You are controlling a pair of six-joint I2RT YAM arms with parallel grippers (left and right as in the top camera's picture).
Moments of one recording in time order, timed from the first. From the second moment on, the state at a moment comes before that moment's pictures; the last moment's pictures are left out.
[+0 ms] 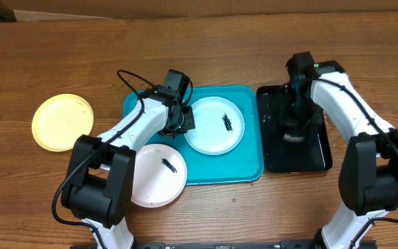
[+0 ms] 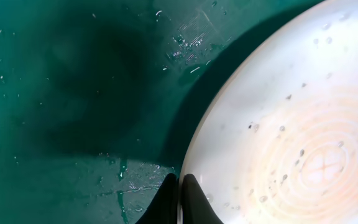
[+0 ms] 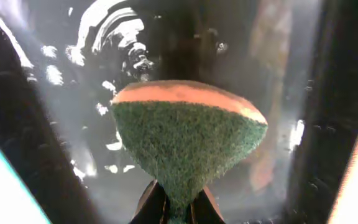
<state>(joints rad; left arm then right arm) -0.35 1.90 1.22 -0.68 0.09 -0.53 0.15 1.91 1.45 -1.17 0.04 0.23</state>
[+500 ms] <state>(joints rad) -0.35 1.90 1.22 -0.68 0.09 -0.57 0.23 1.91 1.74 -1.19 -0.36 0.18</state>
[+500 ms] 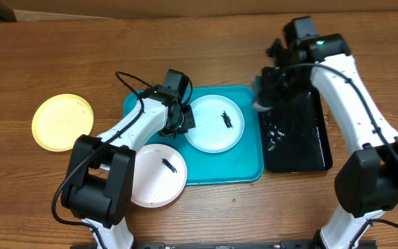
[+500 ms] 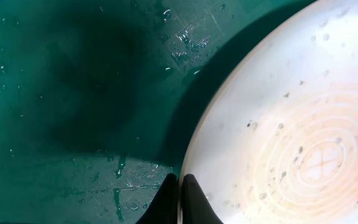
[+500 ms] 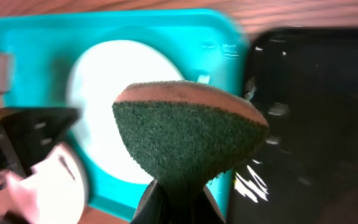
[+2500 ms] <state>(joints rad) -0.35 1.90 1.22 -0.69 0.10 -0.57 0.53 2.07 1.45 -0.73 0.09 0.30</state>
